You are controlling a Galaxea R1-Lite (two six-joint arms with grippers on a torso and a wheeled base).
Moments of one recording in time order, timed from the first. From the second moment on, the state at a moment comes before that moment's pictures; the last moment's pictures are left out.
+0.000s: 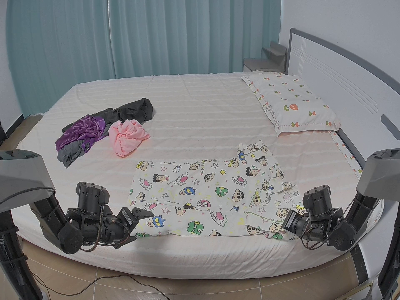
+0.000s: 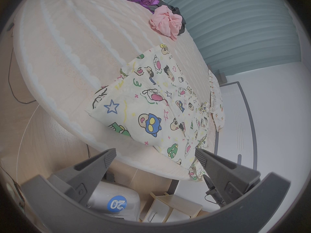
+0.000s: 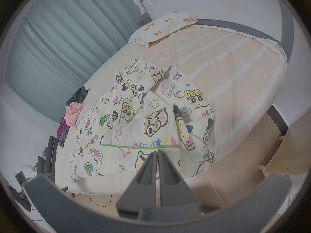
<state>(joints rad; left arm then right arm) -0.25 2.06 -0.45 -0.86 -0.29 -1.04 0.38 2.13 -0.46 -0.89 -0.15 0.81</state>
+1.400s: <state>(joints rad) -0.25 2.06 -0.45 -0.86 -0.29 -1.04 0.36 1.94 -0.49 -0.57 -0.16 0.70</state>
